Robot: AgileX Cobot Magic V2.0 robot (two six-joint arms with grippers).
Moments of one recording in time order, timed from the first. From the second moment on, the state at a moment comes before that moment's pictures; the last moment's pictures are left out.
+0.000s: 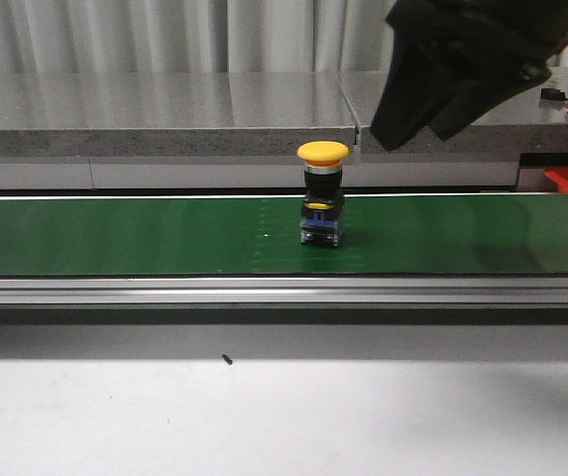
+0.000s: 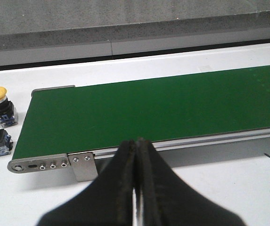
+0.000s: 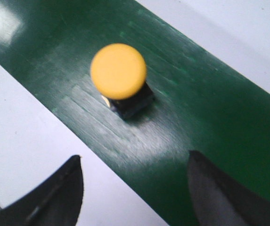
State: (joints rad) left arm -0.08 0.25 -0.44 -0.14 0.63 0.13; right arm 0.36 1.49 -1.14 0.37 0.68 -0.43
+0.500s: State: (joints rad) left arm -0.08 0.25 -0.44 -0.14 0.63 0.13; right arm 0.38 1.68 -1.29 0.37 0.70 -0.43
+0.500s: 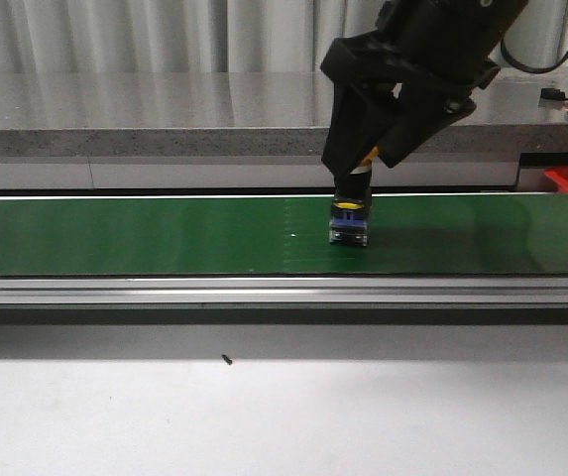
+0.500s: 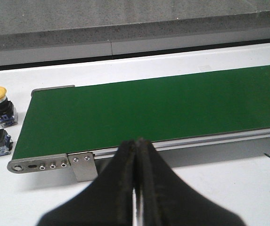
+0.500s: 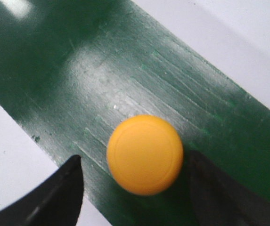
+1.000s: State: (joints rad) left arm -0.08 0.25 -0.44 -0.14 0.63 0.13; right arm 0.38 1.71 -1.32 0.37 0.73 -0.43
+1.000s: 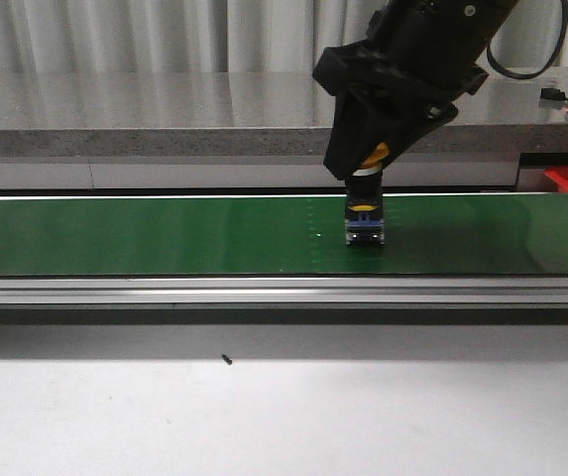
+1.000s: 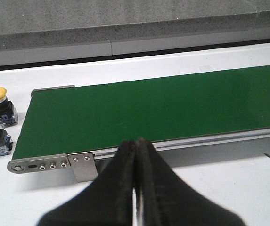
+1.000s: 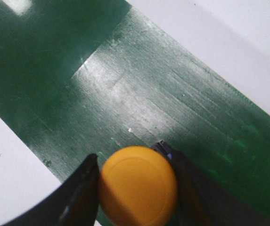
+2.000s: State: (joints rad) left arm -0.08 0.25 -0.44 -0.14 0.63 0.13; right arm -0.59 1.48 -1.38 0.45 1.01 -0.40
